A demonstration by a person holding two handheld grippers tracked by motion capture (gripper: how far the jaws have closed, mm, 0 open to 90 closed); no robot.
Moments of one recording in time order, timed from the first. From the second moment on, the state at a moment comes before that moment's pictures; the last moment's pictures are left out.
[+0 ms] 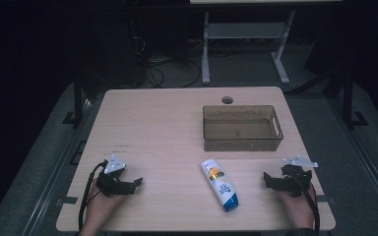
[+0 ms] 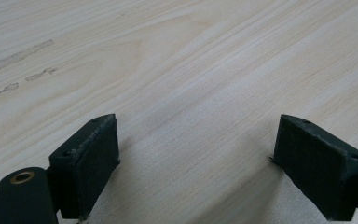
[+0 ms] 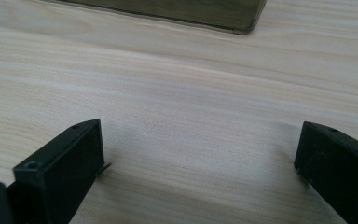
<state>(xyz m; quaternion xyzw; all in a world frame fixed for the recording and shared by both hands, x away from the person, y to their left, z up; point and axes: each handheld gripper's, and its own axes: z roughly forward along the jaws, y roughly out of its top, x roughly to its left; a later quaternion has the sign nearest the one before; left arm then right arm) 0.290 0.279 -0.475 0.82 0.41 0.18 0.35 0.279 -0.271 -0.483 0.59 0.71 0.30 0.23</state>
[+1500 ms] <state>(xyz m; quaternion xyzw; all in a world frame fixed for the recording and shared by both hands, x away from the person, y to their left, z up) 0.292 0.280 -0.475 0.83 0.39 0.17 0.36 0.256 -0.231 -0.436 0.46 0.79 0.39 0.10</state>
